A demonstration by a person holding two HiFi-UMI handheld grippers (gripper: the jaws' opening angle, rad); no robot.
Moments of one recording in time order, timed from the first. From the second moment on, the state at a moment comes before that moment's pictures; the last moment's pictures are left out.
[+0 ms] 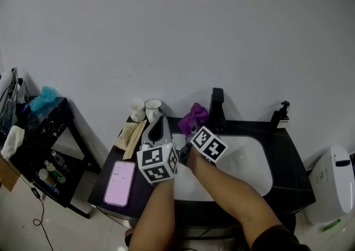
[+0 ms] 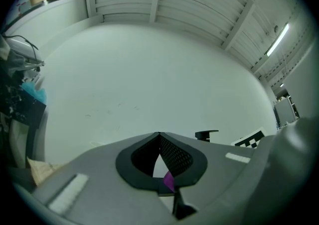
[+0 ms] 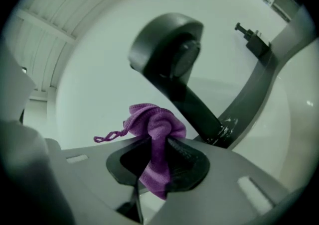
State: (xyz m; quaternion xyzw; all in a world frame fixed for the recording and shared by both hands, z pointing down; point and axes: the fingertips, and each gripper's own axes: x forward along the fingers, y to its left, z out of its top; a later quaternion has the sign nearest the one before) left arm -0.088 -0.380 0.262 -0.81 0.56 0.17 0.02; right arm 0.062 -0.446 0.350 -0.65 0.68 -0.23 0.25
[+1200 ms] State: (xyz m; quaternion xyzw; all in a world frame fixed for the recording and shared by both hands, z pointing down) left arm -0.002 -0.377 0.304 -0.88 0.47 0.05 0.03; right arm 0.226 -0.329 0.280 -0.66 0.74 0.09 0.04
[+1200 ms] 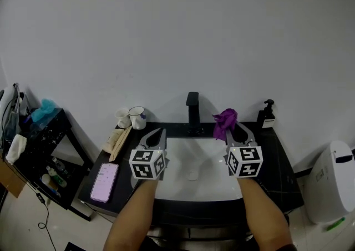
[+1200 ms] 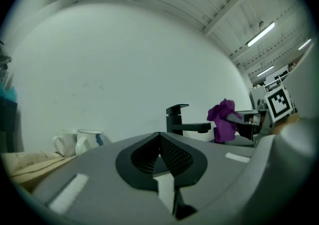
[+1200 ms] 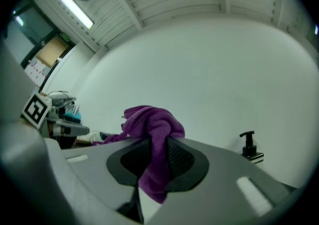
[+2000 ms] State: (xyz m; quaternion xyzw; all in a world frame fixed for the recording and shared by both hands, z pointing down) left arm 0.000 -0.380 0.315 -0.88 0.48 0.02 0.03; right arm 0.212 -0.319 0.286 -0.65 0.75 0.11 0.03
